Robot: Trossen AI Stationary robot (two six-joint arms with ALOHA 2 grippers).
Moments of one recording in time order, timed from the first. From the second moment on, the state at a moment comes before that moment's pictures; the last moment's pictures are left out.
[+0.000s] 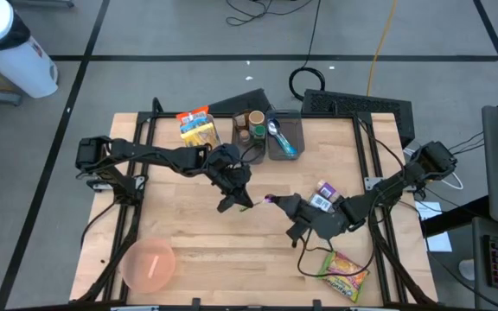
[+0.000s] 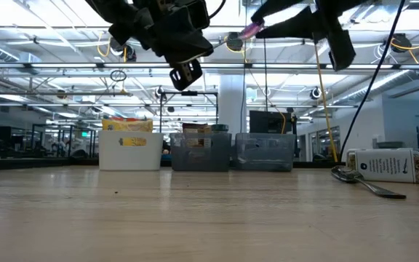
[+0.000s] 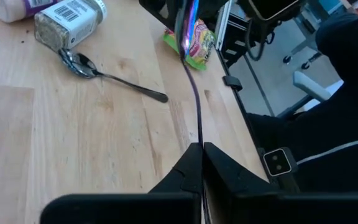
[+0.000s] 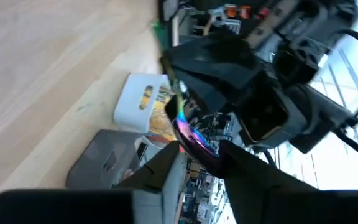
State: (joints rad) left arm 0.09 1.62 1.06 -0.07 0.65 -0.20; right arm 0.51 1.46 0.80 0.34 0.94 -1.37
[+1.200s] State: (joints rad) left arm -0.03 1.62 1.07 0.55 -0.04 0.14; right arm 0.58 1.19 0.51 0.70 1.06 -0.32
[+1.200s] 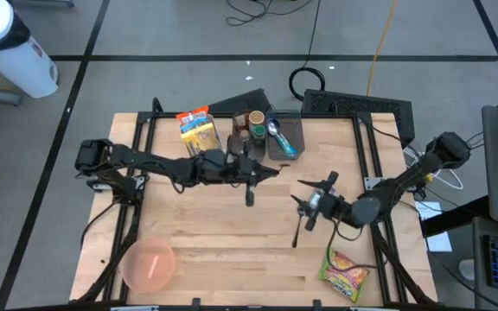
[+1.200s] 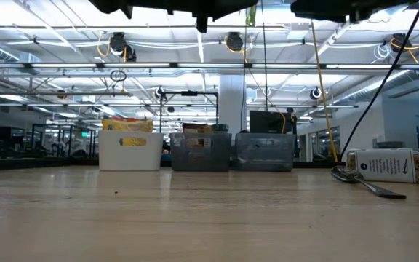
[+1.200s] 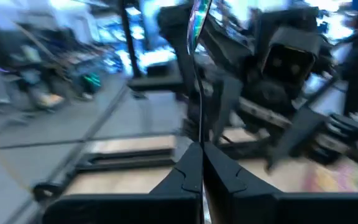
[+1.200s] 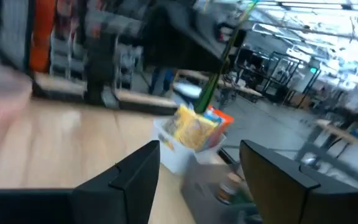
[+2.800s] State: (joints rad) left arm -0.08 1.83 1.18 0.71 -0.42 0.41; right arm 0.27 1.39 0.41 1.43 0.73 -0.28
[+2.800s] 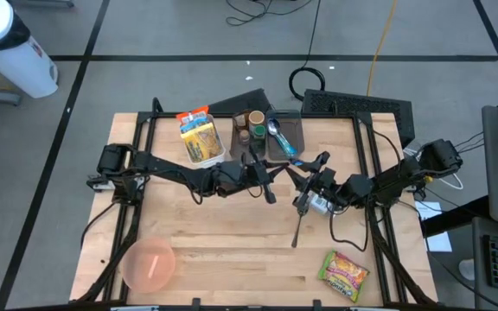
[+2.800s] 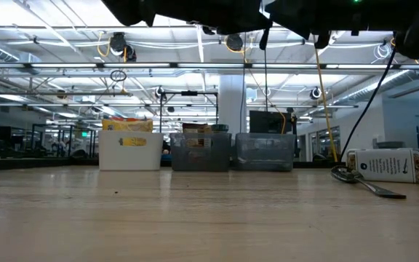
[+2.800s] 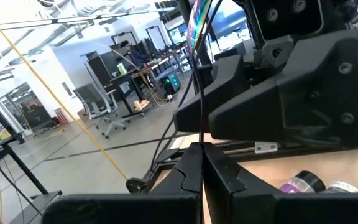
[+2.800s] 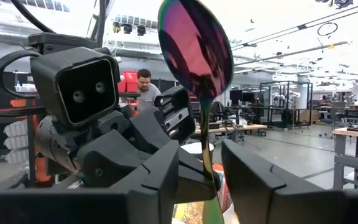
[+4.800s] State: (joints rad) left arm 0.01 1.47 1.17 -0.35 -0.17 0.08; right arm 0.02 0.94 0.52 0.53 0.77 -0.39
